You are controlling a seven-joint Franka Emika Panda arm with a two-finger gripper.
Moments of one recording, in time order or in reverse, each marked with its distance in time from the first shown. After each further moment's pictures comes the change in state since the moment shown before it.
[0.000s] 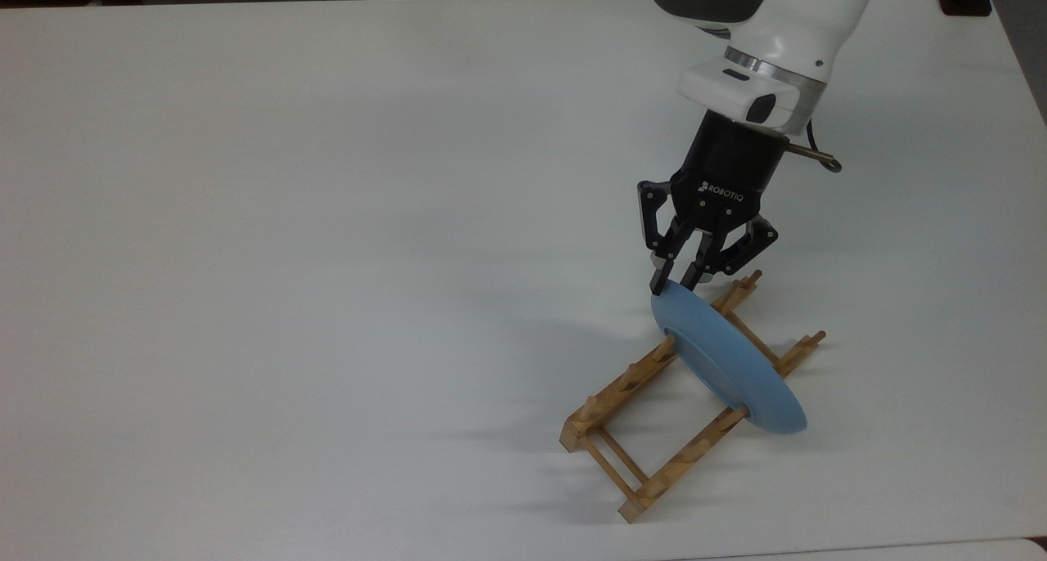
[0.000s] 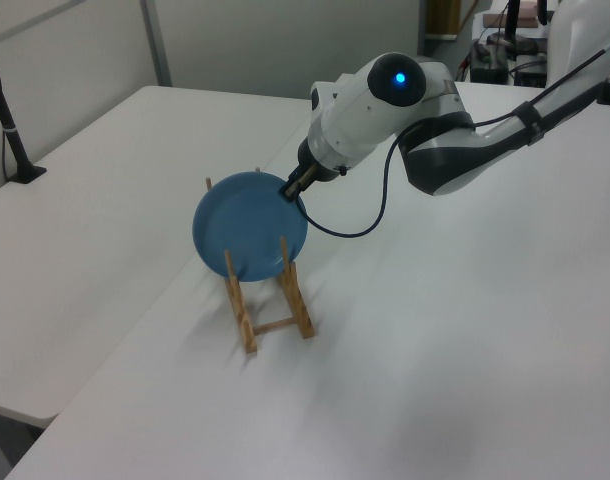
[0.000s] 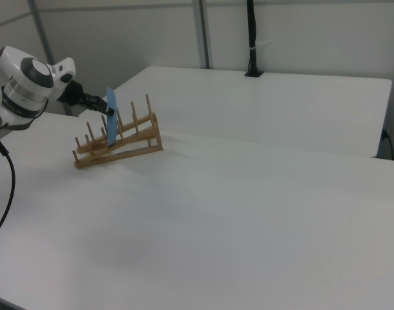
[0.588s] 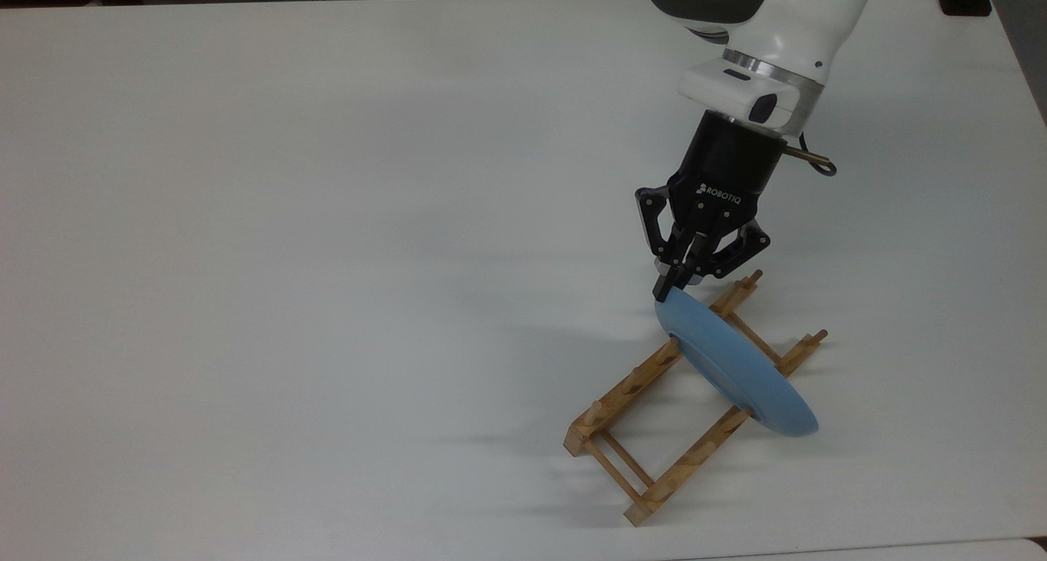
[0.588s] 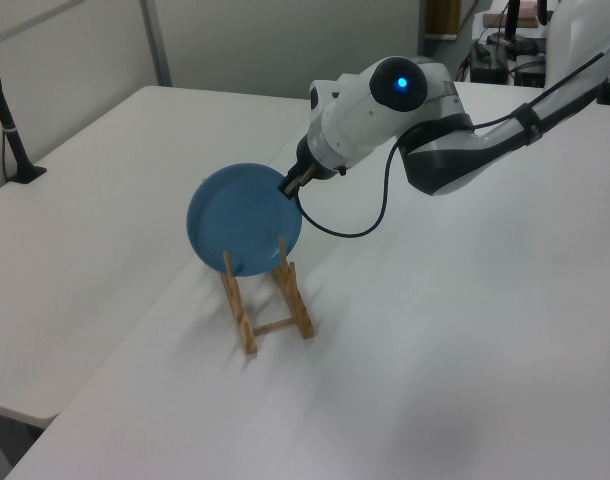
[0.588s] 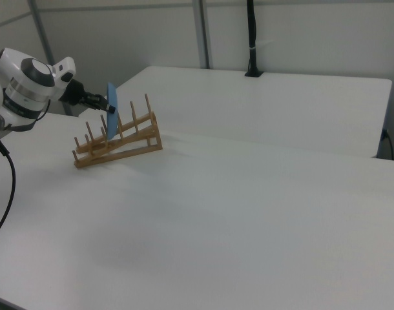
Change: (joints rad) arm -0.002 0.002 -0.003 0.000 -0.055 0.006 0.003
